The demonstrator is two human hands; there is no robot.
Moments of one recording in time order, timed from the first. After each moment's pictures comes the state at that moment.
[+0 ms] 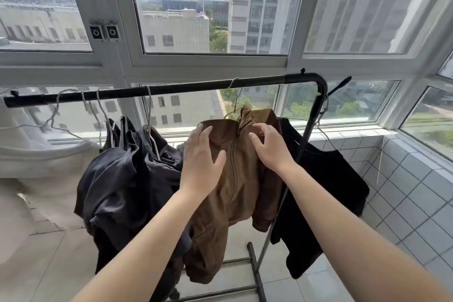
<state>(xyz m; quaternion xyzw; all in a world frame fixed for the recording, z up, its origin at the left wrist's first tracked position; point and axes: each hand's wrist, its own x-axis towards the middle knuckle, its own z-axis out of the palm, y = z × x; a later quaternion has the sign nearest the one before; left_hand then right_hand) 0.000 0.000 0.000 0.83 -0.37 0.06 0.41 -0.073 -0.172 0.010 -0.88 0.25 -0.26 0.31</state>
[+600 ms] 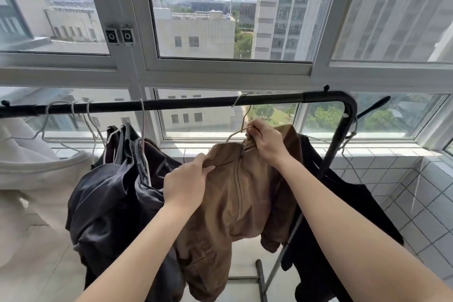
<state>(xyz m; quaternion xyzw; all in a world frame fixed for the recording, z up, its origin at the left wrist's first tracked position) 0.050 -0.023 -0.011 0.92 -0.30 0.17 0.17 0.014 -0.241 0.015 -0.90 0.16 -0.27 0.30</state>
